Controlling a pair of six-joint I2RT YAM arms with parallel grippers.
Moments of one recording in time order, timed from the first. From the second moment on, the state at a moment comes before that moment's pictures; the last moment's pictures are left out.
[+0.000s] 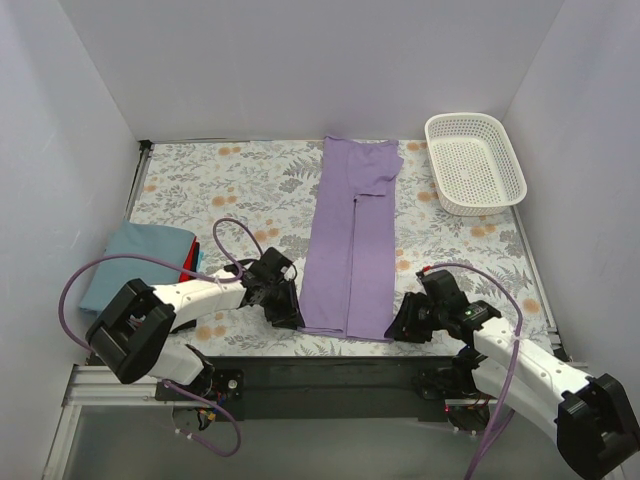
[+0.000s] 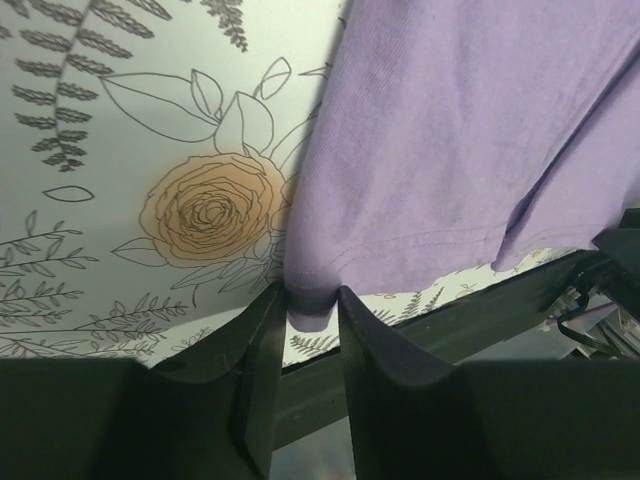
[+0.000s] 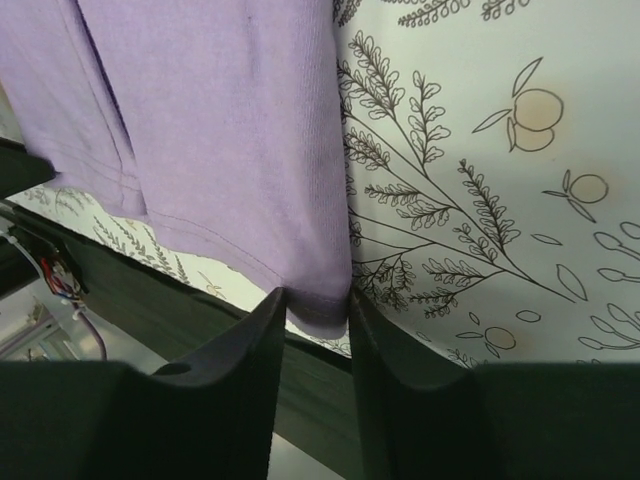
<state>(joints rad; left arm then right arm) -0.73 1.41 0.63 -0.41 0.26 -0.93 0.54 0.81 0.27 -0.48 -0.35 0.84</state>
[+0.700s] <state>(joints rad) -0.90 1.38 0.61 -0.44 0.25 -1.00 0.69 0.83 0.34 -0.65 -0.32 0.76</state>
